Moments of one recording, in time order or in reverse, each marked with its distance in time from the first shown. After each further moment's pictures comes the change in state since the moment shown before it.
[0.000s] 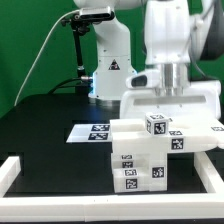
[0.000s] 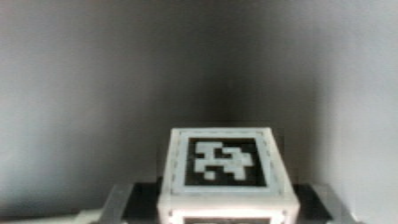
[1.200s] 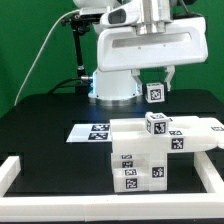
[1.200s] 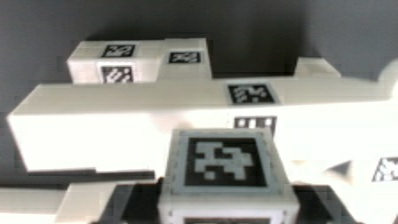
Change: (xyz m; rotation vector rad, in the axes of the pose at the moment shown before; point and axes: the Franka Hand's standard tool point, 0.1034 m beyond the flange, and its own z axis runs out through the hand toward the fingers) arm 0.053 0.017 -0.093 0.040 0.041 -0.078
